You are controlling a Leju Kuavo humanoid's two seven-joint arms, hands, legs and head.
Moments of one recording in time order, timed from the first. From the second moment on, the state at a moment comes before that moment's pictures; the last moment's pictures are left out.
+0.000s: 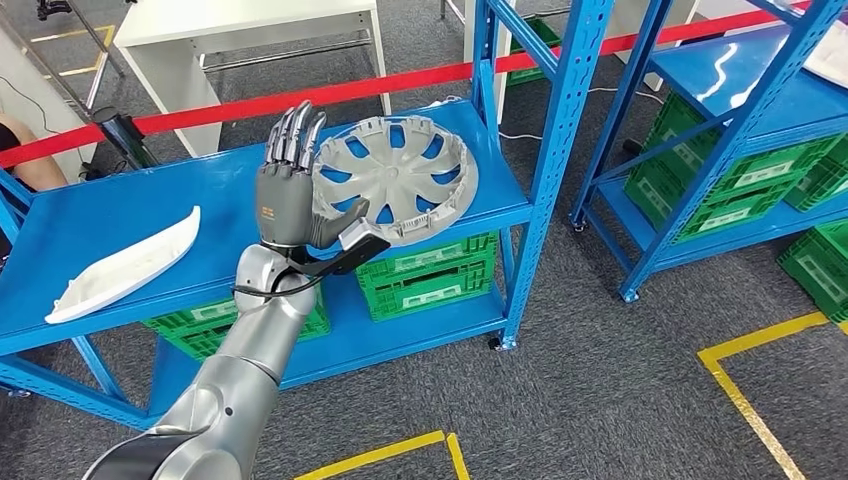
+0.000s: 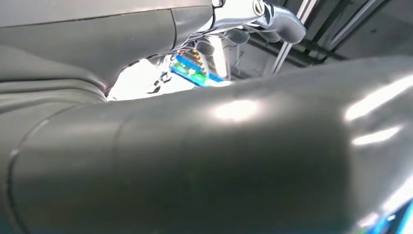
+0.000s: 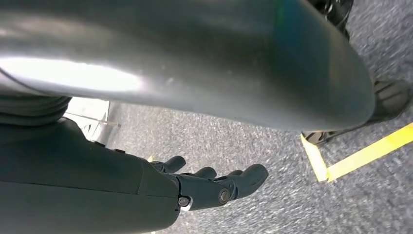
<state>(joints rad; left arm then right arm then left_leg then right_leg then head) -0.77 -0.34 0.20 -0.53 -1.25 0.70 -0.63 -0.10 0.16 -0.86 -0.21 0.70 -0.04 0.28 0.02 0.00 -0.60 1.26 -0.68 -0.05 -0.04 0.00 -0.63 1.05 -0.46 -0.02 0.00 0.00</state>
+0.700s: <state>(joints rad) -0.79 -0.35 0.21 -0.47 -1.36 0.70 -0.44 -0.09 0.16 -0.90 -0.21 0.66 -0.04 0.28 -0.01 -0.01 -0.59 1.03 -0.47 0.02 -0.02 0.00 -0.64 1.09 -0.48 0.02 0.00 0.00</state>
